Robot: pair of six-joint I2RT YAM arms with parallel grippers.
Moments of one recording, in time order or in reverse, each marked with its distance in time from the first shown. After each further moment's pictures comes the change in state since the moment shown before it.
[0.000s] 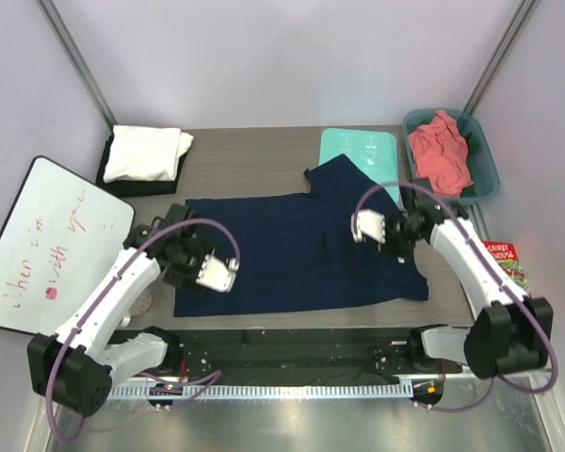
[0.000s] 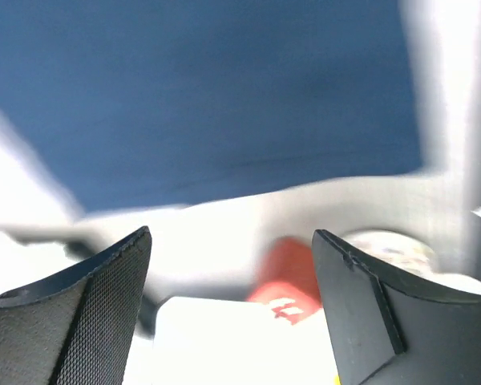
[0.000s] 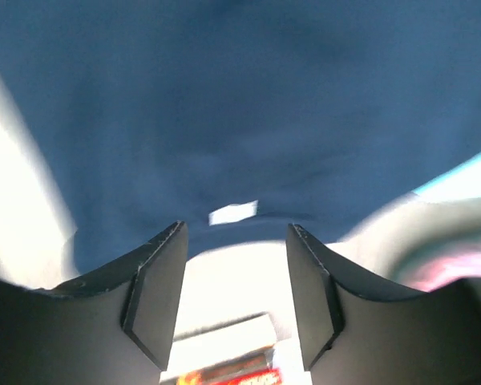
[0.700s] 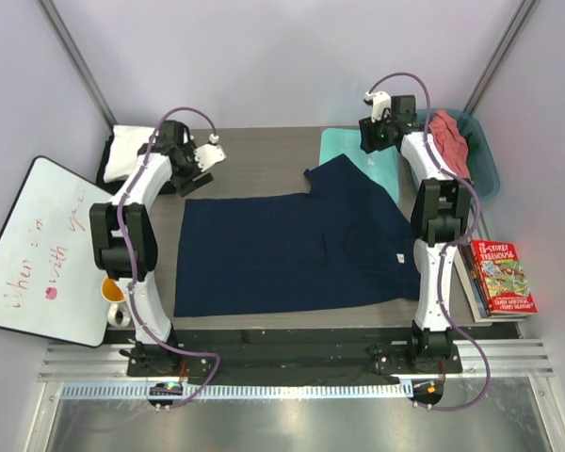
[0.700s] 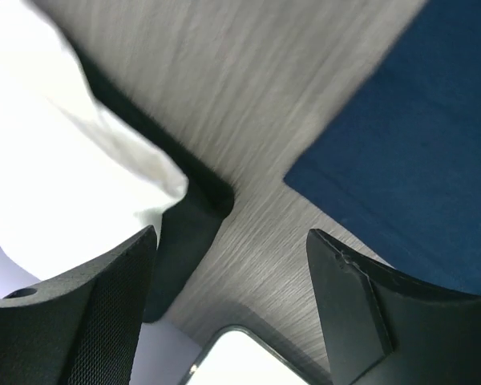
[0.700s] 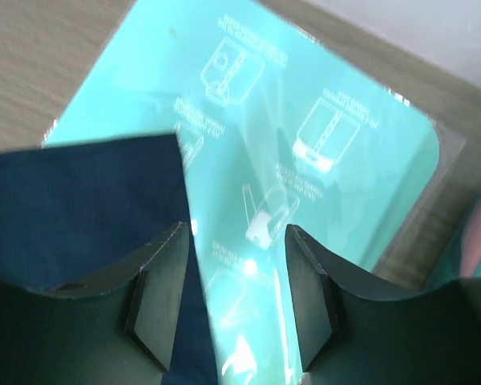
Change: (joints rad) left arm 0.321 0.895 0.769 0.465 -0.026 -0.595; right arm -0.113 1.132 1.160 0.507 0.005 1.068
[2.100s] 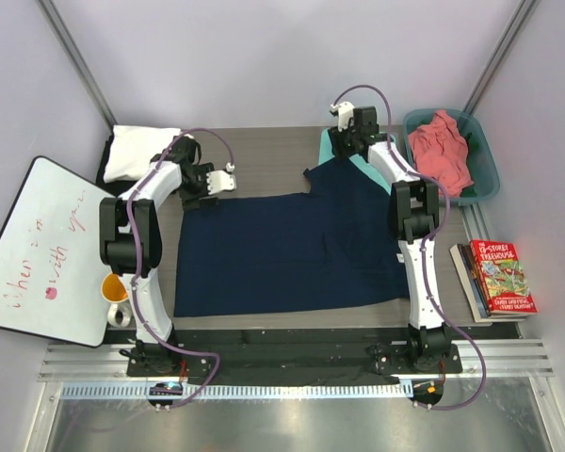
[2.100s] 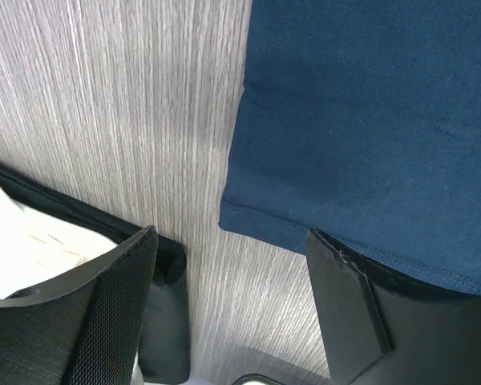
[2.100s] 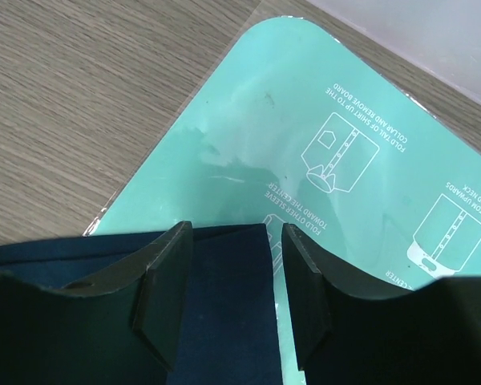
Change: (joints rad) left arm -0.035 0.043 -0.109 -0.024 0.078 0.336; right arm 0.140 0.218 0.157 0.134 0.077 0.048
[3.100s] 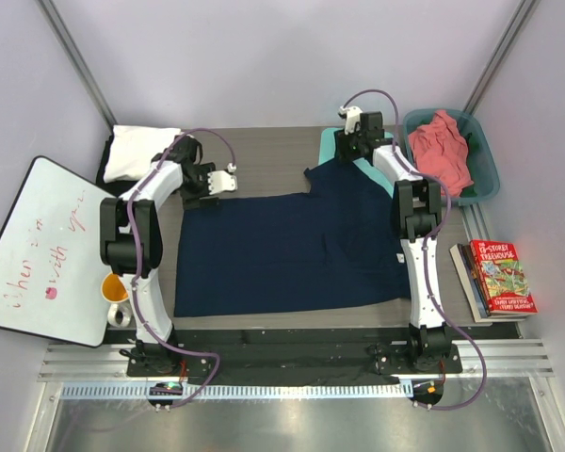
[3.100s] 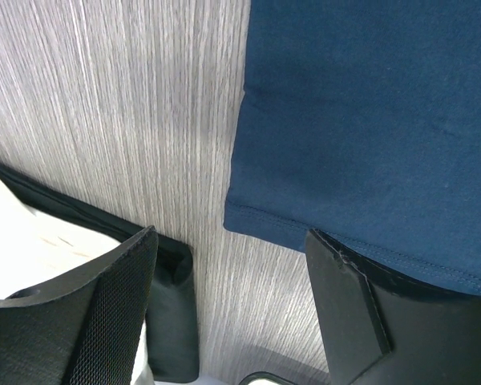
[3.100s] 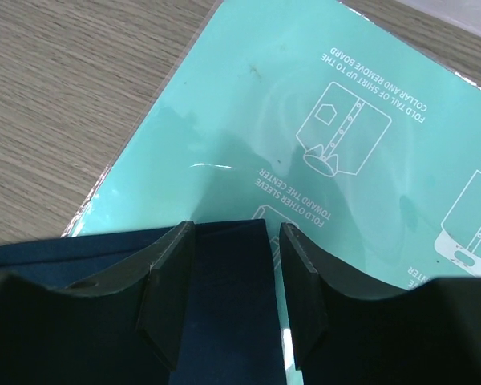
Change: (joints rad) left arm -0.011 -0.003 0.005 -0.005 -0.005 0.022; right arm -0.045 0.033 -0.033 0.049 -0.066 0.097
